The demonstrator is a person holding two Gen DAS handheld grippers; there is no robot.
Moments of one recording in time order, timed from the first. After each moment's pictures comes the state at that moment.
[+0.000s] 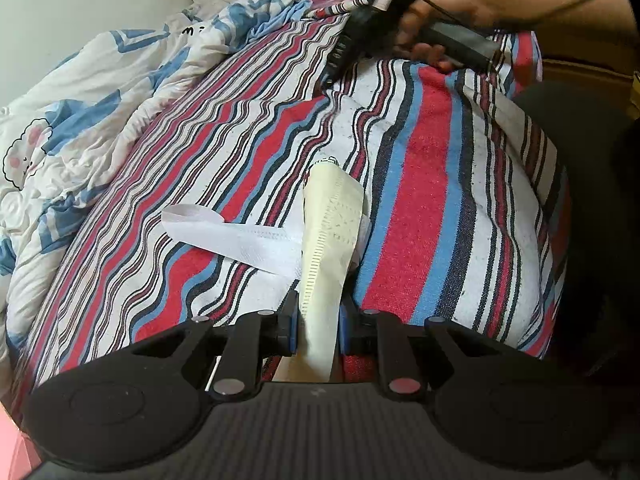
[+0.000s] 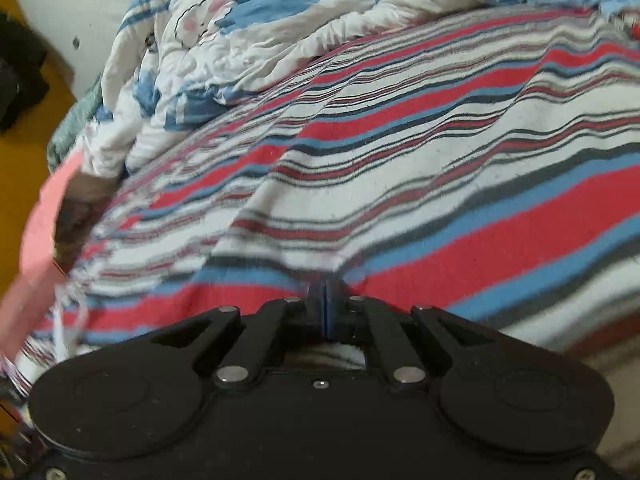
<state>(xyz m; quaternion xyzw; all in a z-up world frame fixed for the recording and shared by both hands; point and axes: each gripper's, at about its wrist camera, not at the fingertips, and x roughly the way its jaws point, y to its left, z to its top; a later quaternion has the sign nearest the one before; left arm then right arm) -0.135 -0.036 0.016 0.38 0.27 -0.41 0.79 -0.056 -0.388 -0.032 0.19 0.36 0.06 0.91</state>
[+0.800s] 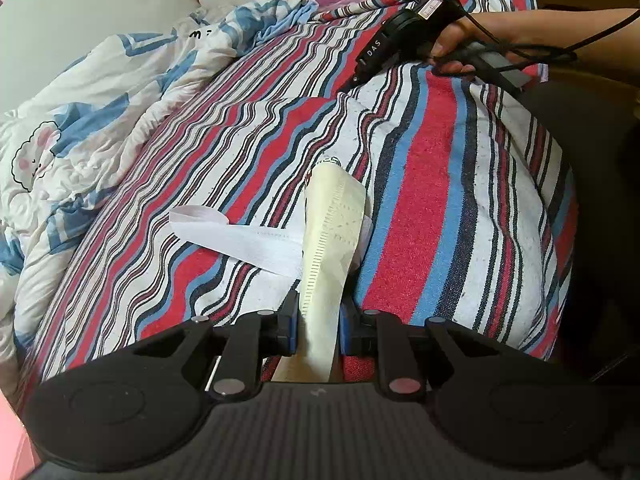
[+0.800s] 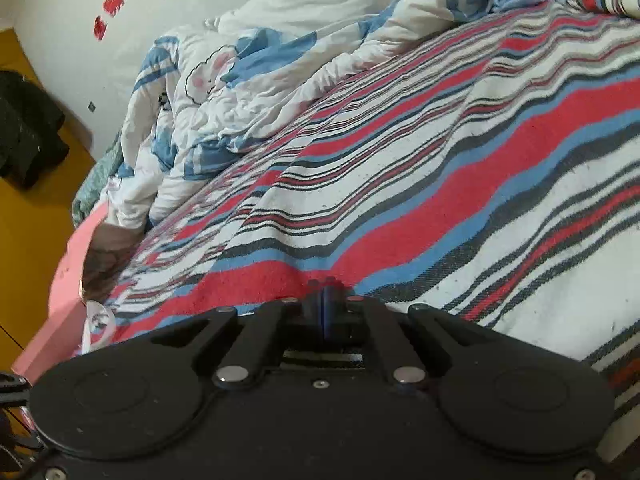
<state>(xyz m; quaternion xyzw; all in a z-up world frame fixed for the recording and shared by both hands) -0.137 -0.037 0.015 0.38 0.26 -0.39 0.79 -0.095 -0.409 -0.054 0.28 0.27 0.07 0.92</state>
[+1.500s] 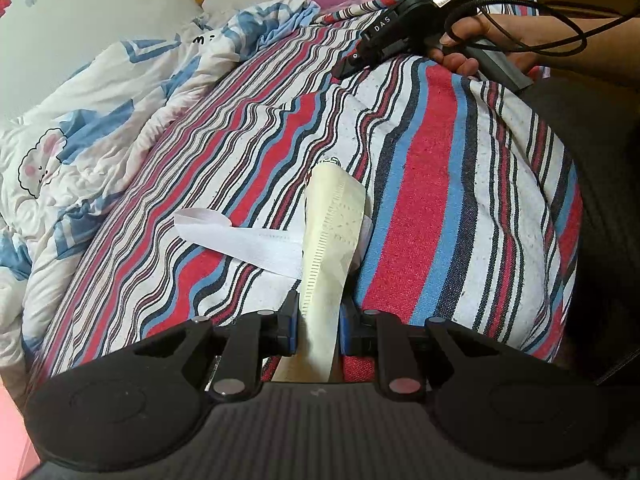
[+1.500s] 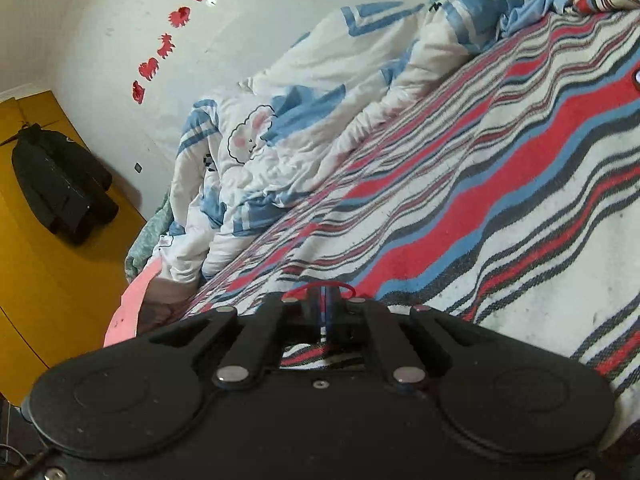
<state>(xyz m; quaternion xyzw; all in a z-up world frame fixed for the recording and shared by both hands) -0.140 -0.038 0.013 0.39 0.25 -0.39 0.80 -0.121 -0.421 -0.052 0.33 0.17 0.11 0.92</state>
